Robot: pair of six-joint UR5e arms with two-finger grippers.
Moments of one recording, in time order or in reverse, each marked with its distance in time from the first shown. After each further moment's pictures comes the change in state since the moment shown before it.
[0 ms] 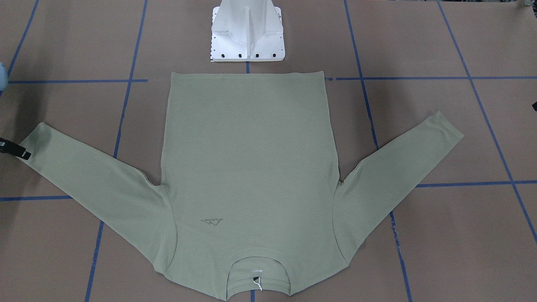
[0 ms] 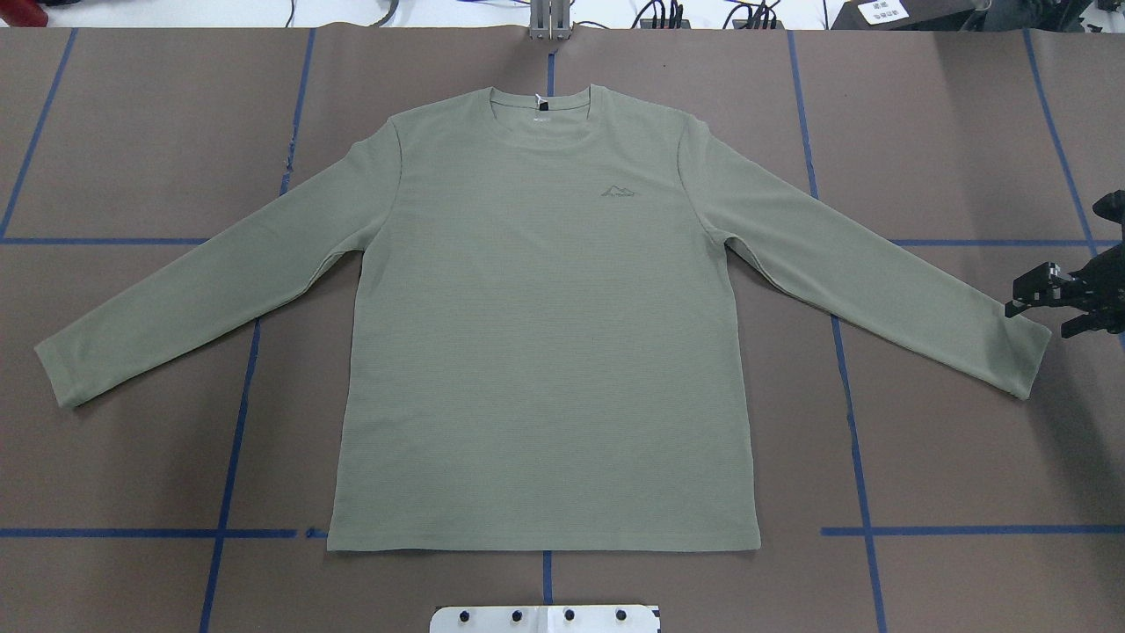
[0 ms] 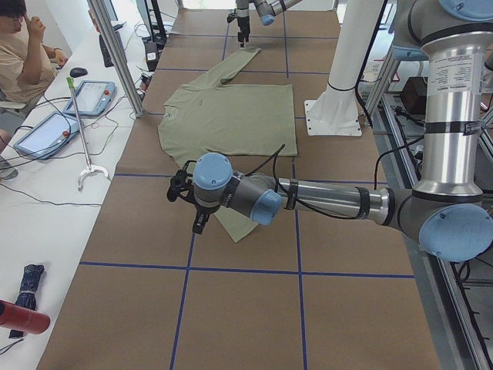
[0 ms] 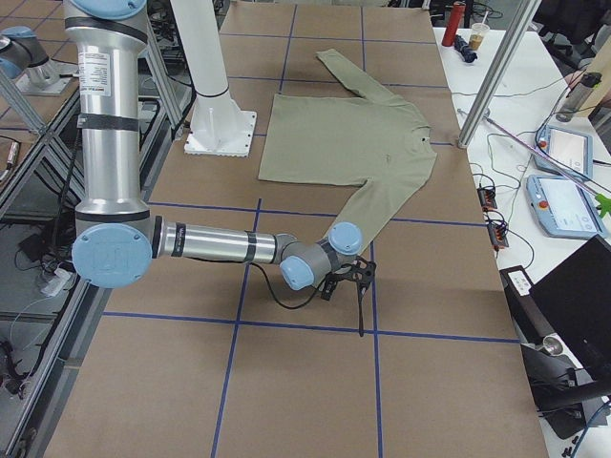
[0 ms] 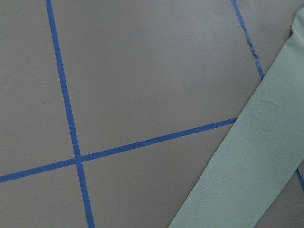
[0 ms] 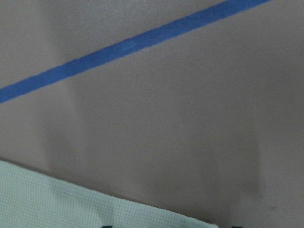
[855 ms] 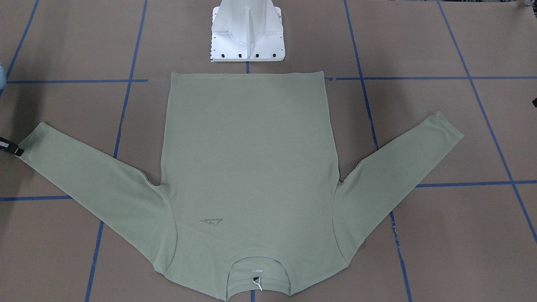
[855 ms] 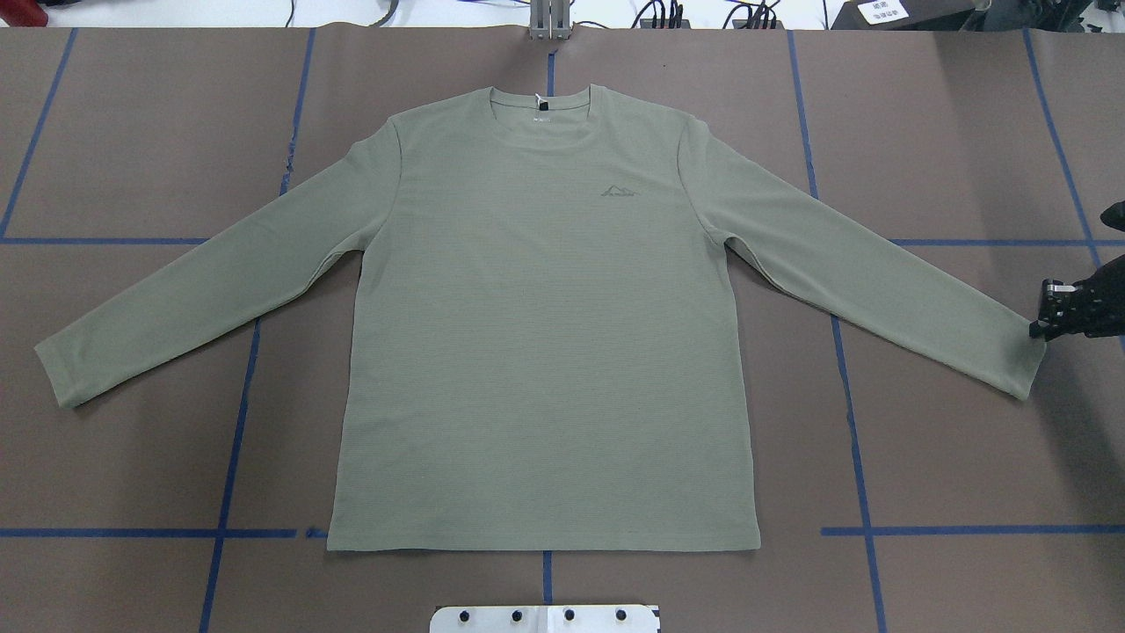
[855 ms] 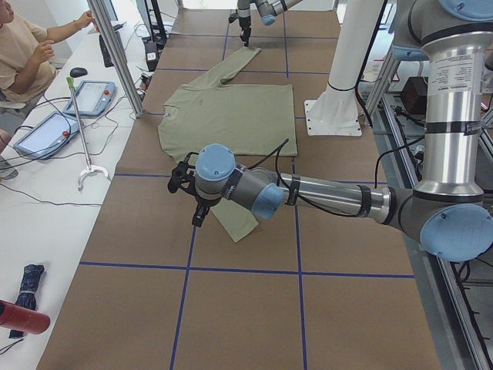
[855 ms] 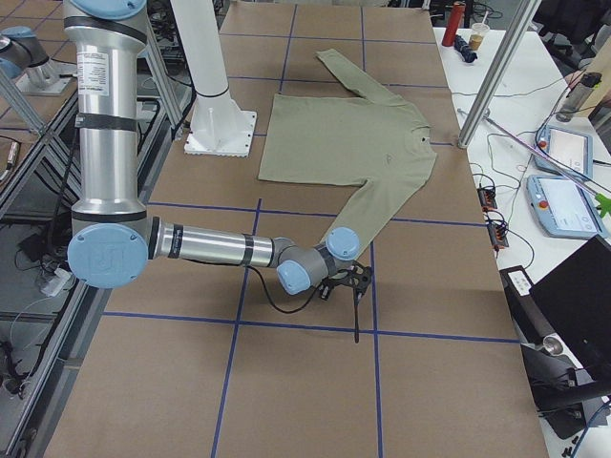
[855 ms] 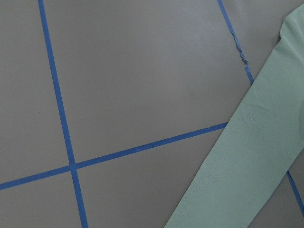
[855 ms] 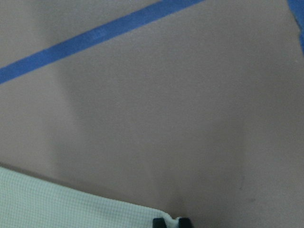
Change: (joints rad) left arm -0.003 0.004 -0.043 0.002 0.000 -0.003; right arm 0.001 -0.019 -0.001 0.000 0.012 -0.001
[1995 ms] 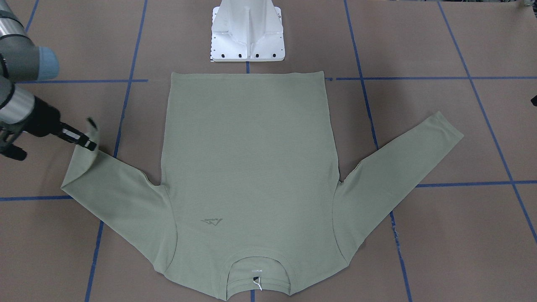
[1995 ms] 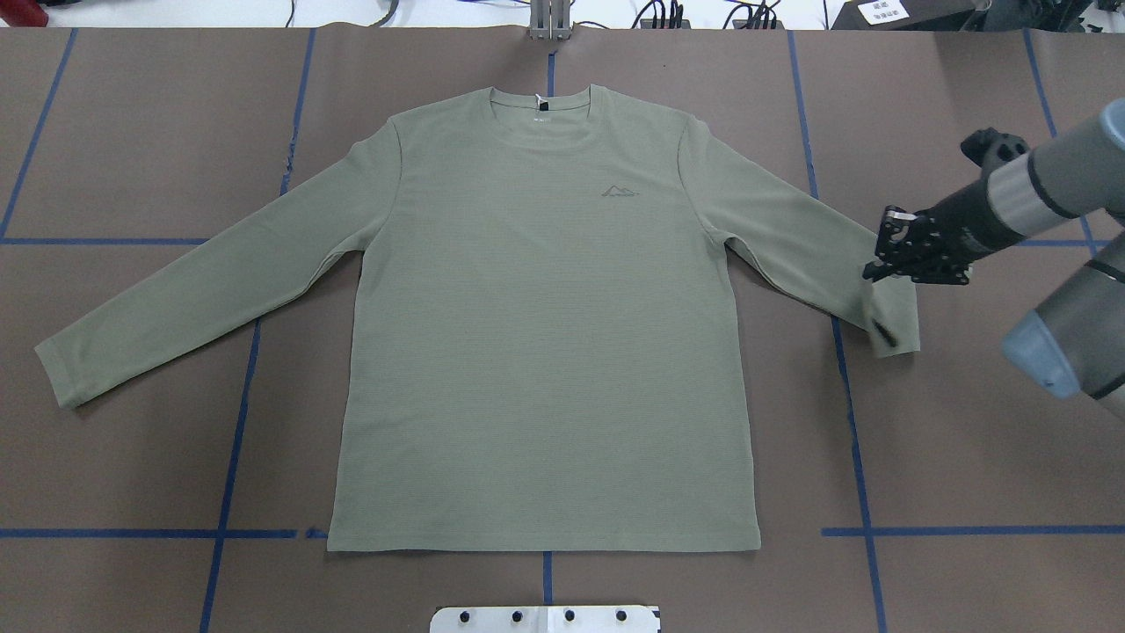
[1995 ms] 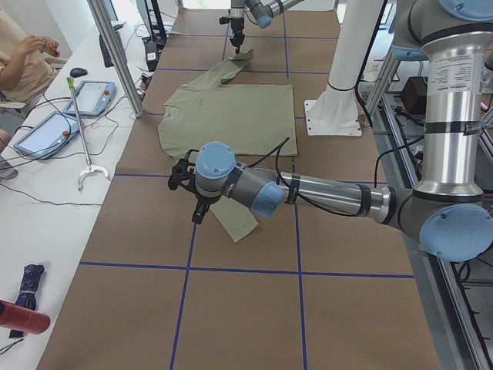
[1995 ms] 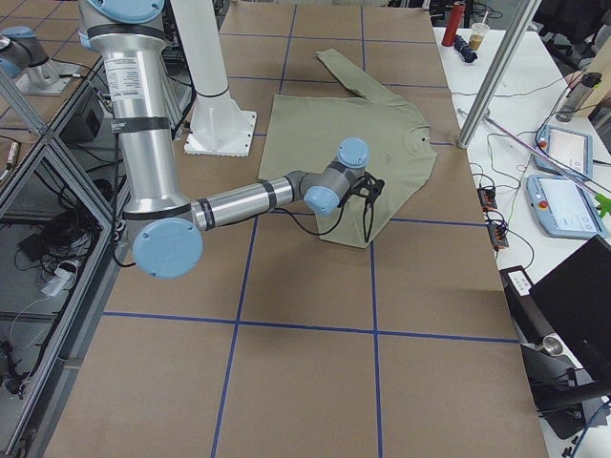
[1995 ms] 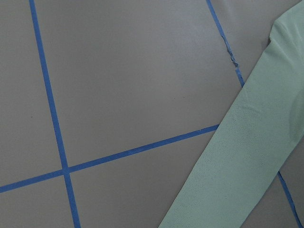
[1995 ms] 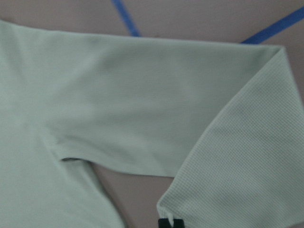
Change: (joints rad) left arm 0.001 -0.002 -0.008 0.001 -0.013 0.000; right arm -0.184 0.264 0.271 -0.051 -0.029 0.589
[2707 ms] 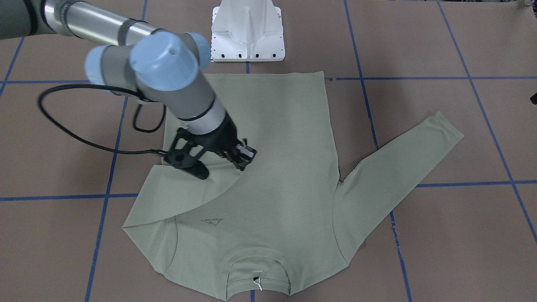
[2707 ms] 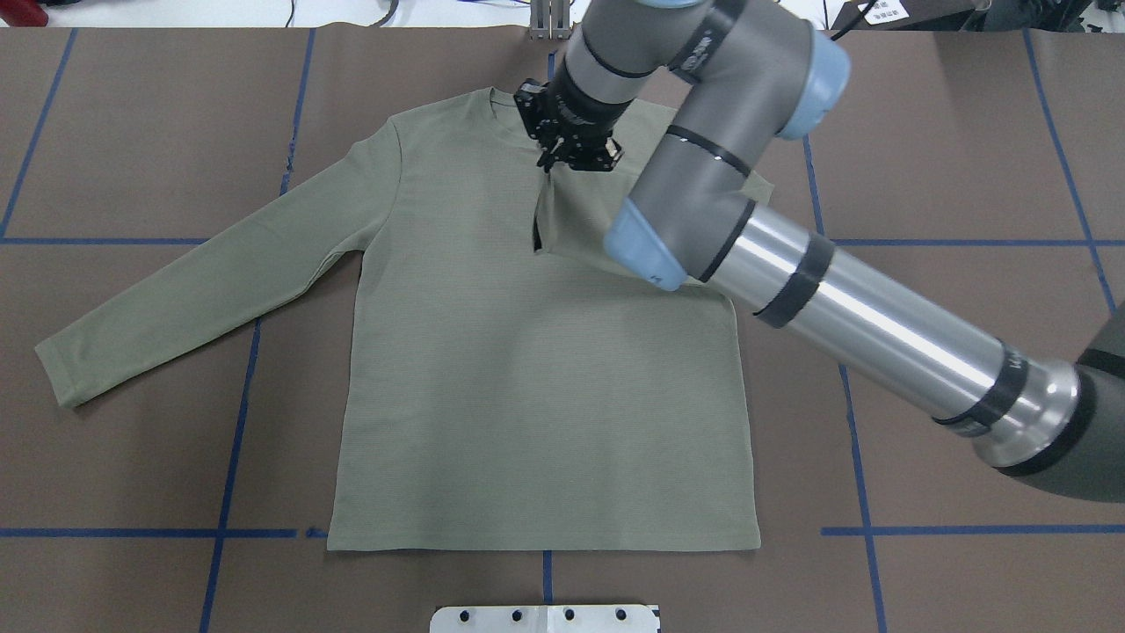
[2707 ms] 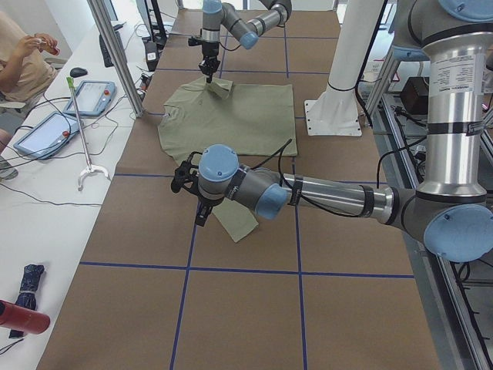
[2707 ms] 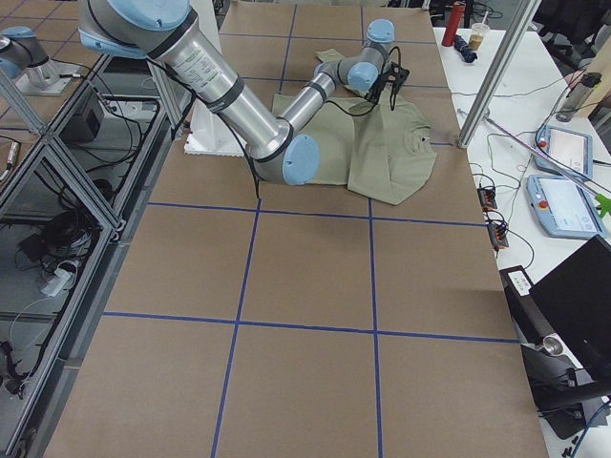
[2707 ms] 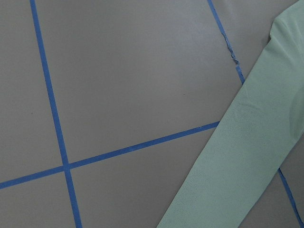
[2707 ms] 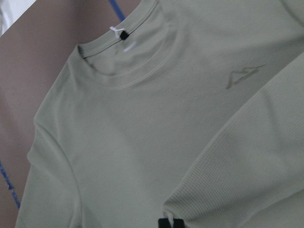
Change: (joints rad) left arm -0.001 0.019 -0.005 -0.002 0.000 0.003; right arm -0.201 0.760 -0.370 -0.280 -0.260 0.150
